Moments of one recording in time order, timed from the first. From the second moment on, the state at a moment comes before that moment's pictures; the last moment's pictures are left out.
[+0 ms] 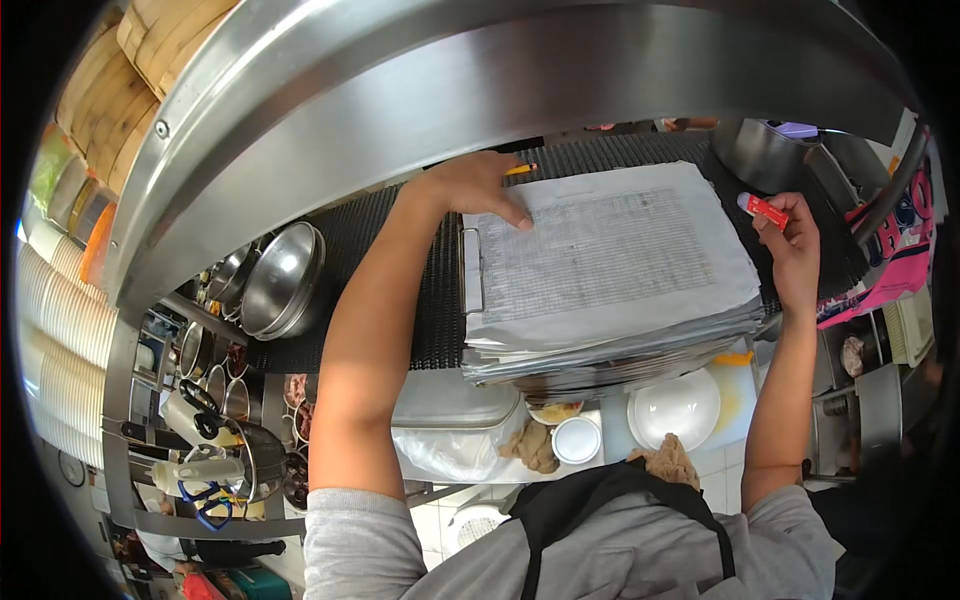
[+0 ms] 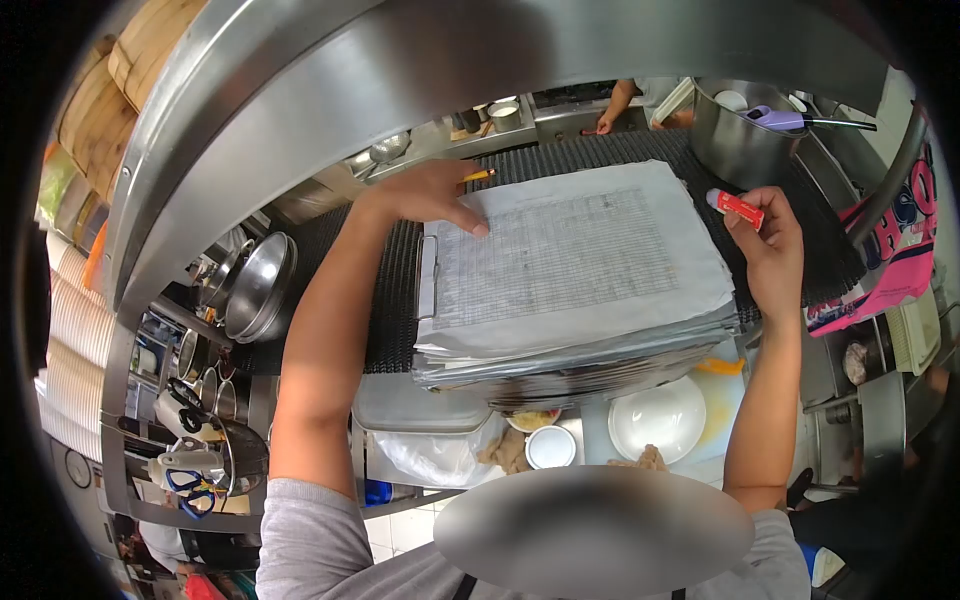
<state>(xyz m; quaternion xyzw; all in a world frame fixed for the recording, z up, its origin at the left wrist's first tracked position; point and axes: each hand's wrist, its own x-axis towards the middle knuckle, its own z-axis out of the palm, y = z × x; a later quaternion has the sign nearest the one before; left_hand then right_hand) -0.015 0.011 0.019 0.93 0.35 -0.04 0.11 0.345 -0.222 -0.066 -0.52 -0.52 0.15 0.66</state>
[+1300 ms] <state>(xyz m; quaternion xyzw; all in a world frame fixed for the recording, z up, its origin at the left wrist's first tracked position) 0.093 0.000 0.027 0.94 0.31 -0.10 0.13 0.343 -0.222 -0.066 -0.49 -0.52 0.18 0.68</state>
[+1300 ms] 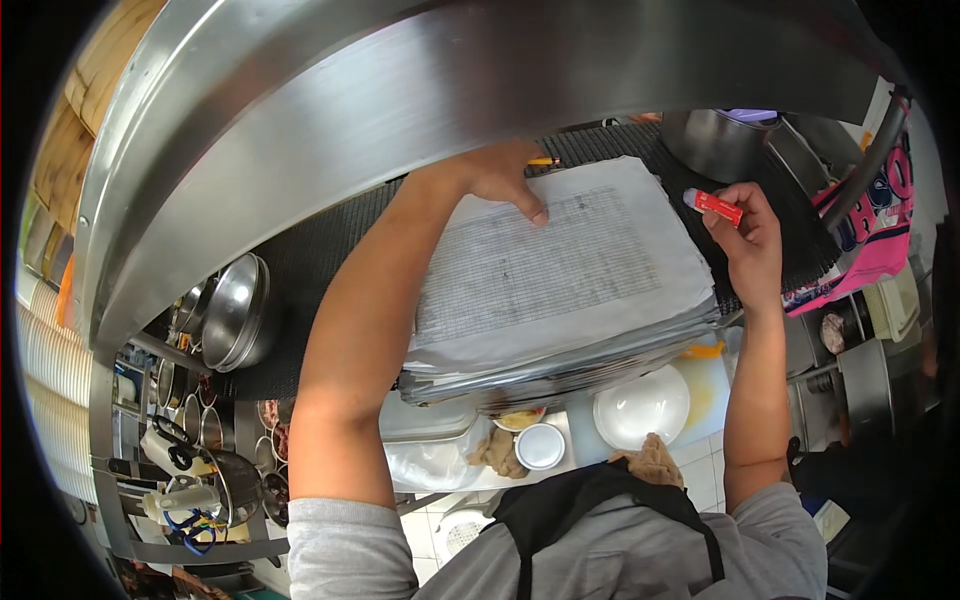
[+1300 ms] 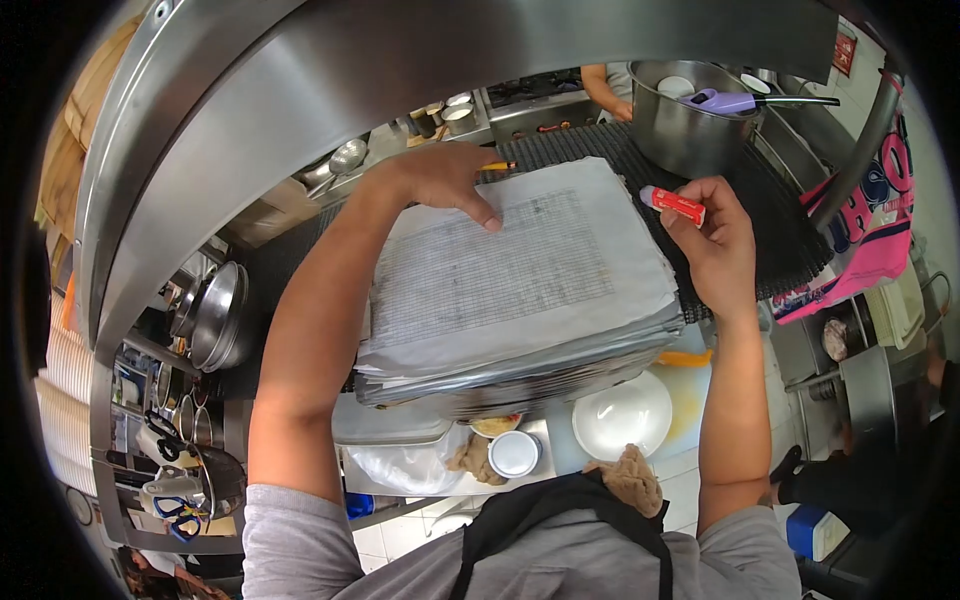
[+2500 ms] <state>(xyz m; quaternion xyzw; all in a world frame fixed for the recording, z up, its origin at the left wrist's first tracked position) 0.175 -0.010 0.029 0.96 0.25 -0.13 0.11 0.346 -0.219 -0.069 -0.47 -0.52 0.18 0.69</state>
